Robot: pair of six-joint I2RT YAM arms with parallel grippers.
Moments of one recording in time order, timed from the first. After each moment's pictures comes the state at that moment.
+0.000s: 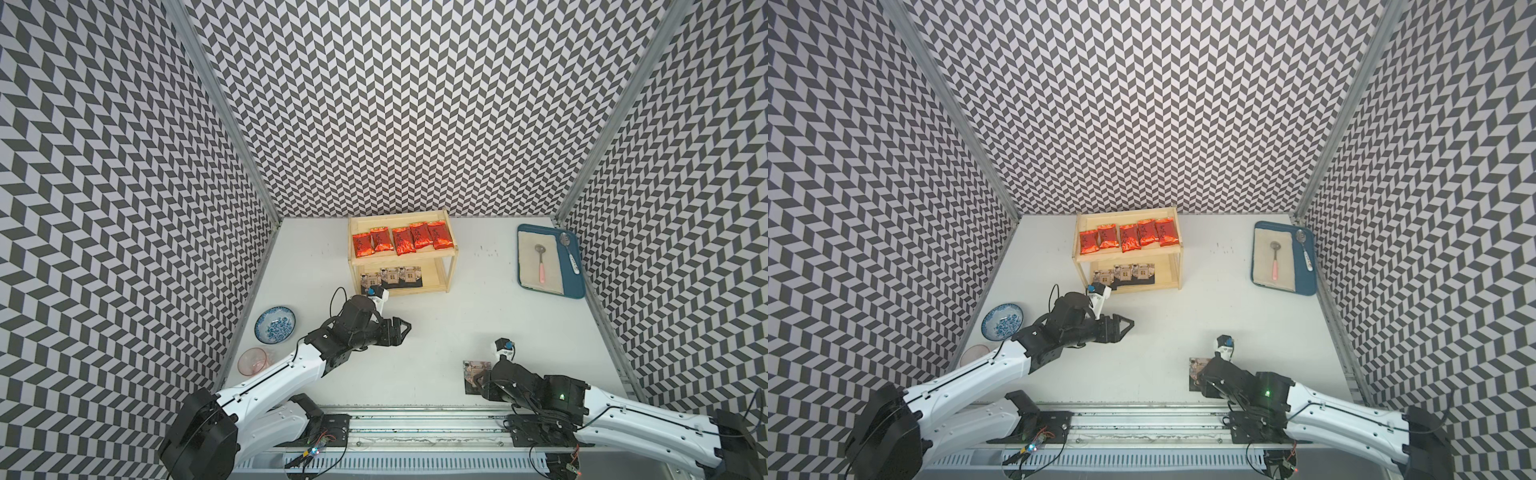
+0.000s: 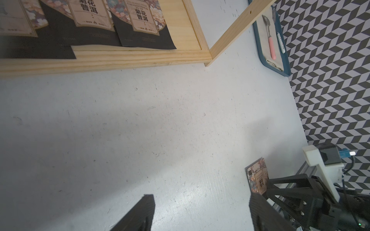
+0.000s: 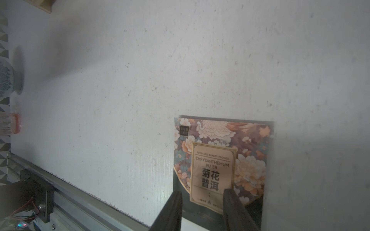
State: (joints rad) left arm -0.67 1.06 0.55 -0.16 0.24 -0.61; right arm 1.12 0.65 0.20 -0.52 0.19 1.13
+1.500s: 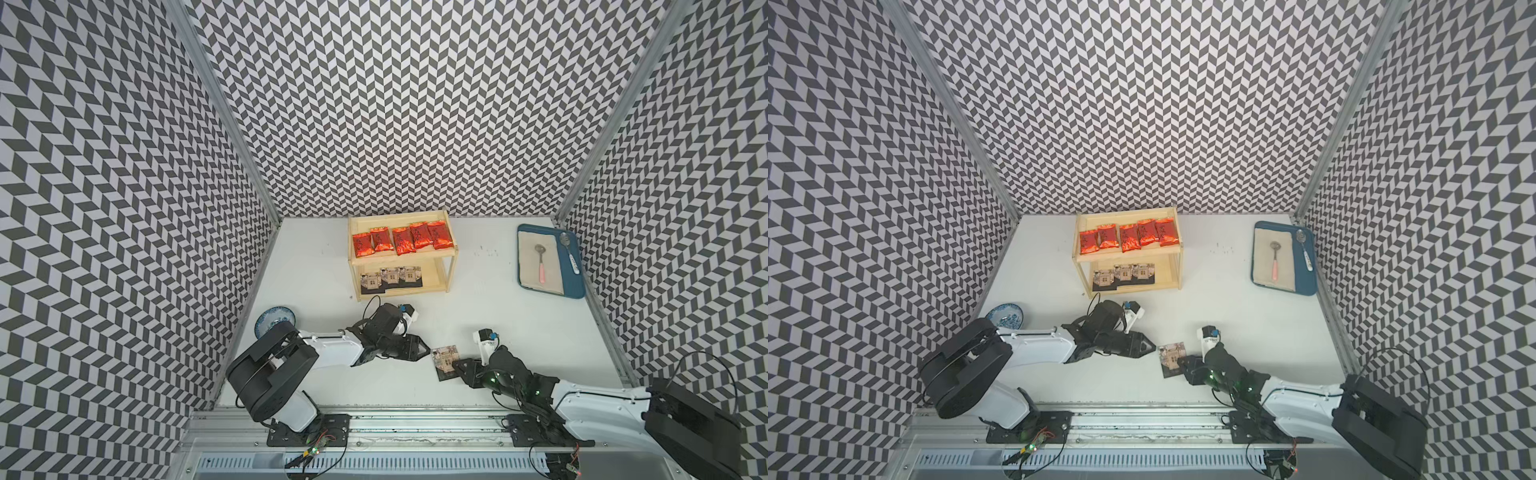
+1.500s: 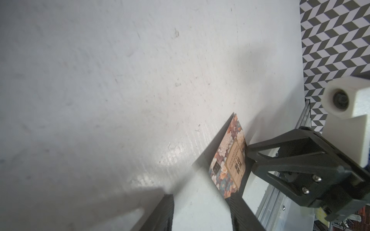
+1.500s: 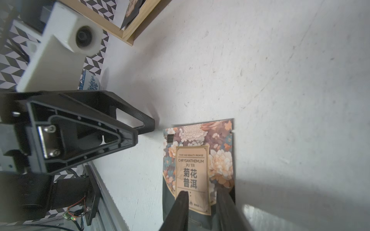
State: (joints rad) left arm -0.78 1.56 0.55 0.19 0.50 -0.65; right arm 0.94 1.04 0.02 0.41 0.01 0.93
